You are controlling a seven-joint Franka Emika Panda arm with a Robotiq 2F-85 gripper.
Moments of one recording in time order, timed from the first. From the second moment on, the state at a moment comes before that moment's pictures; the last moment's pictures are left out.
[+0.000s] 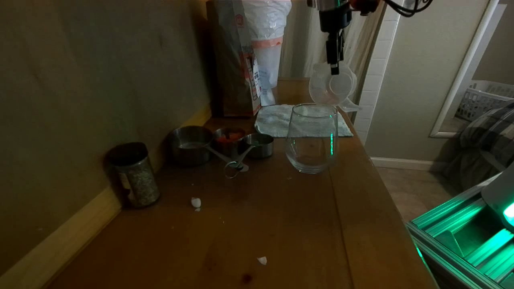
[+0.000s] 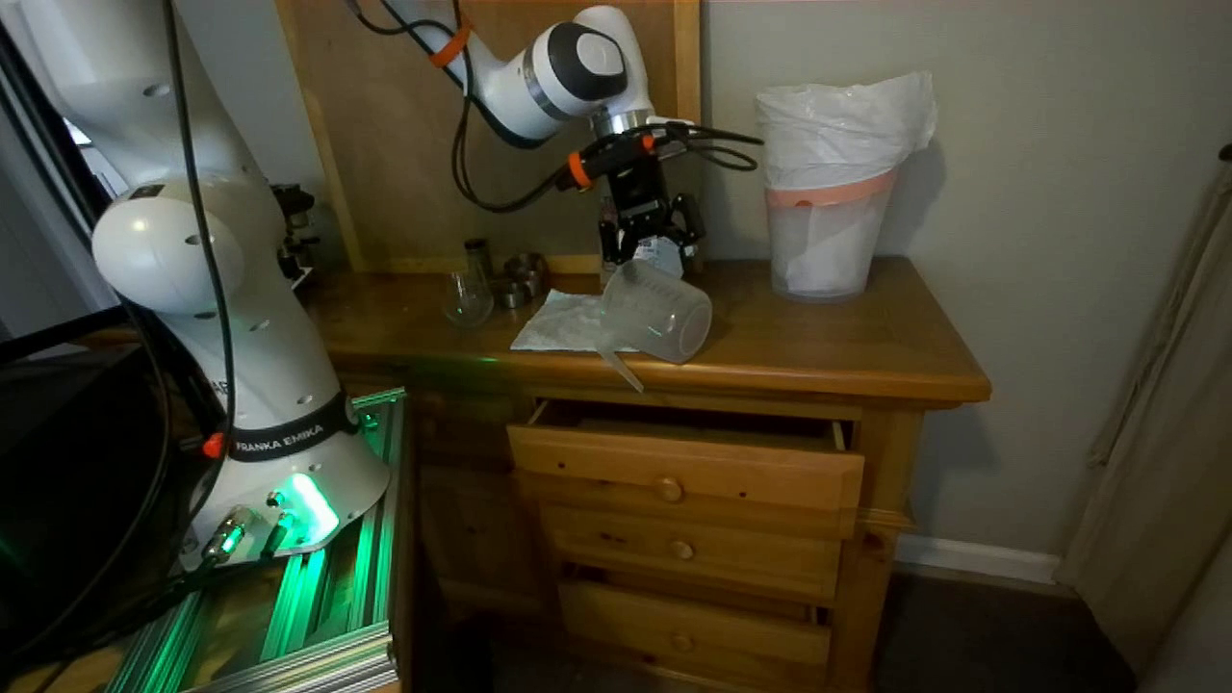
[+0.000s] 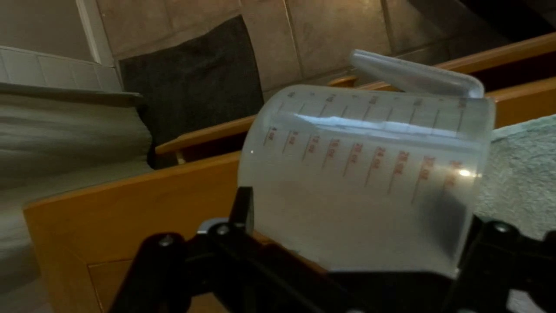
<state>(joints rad) 0.08 -0.05 0.12 -2.40 -0.49 2.29 -0.13</state>
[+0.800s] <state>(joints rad) 0.08 -0.04 0.12 -2.34 -0.48 2.28 -0.09</state>
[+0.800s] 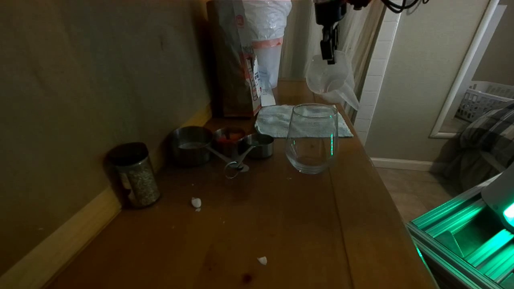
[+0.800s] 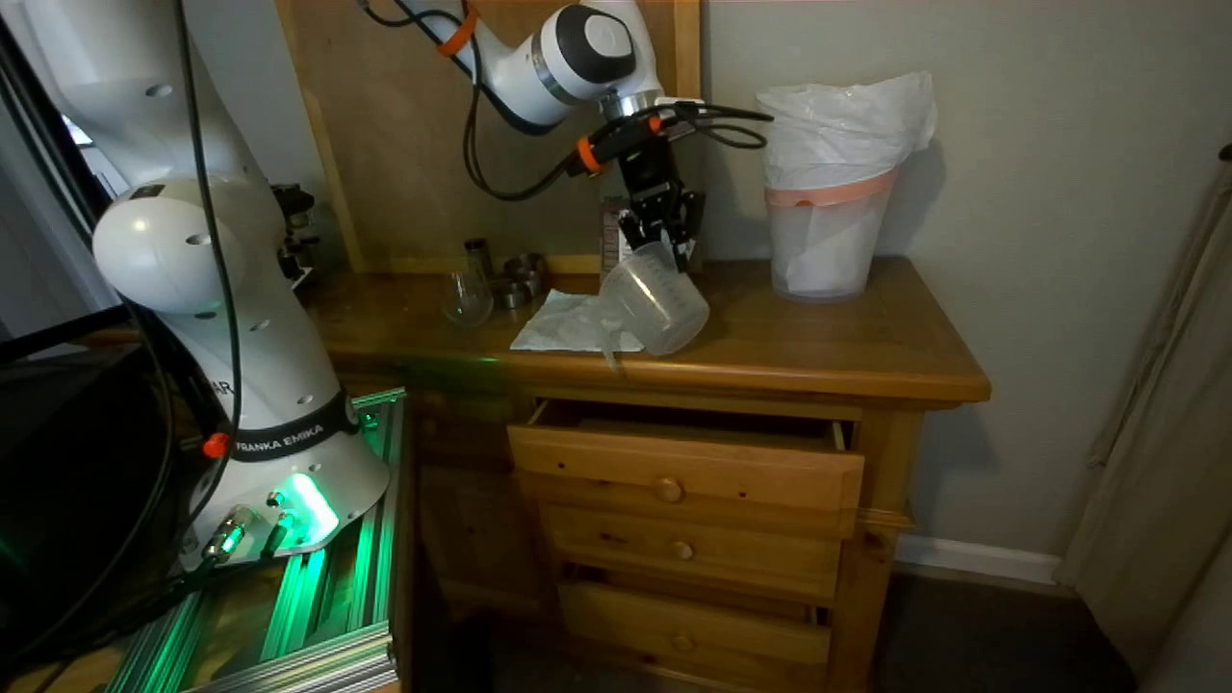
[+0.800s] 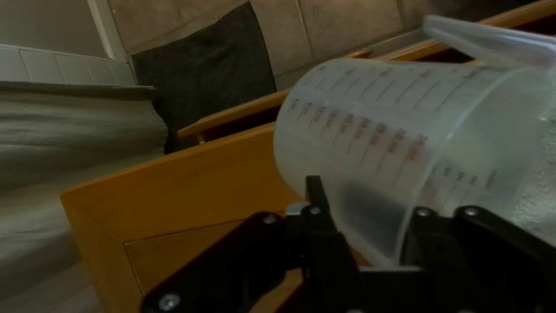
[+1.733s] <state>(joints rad) 0.02 -0.06 -0.03 -2.29 0.07 2.31 -0.45</state>
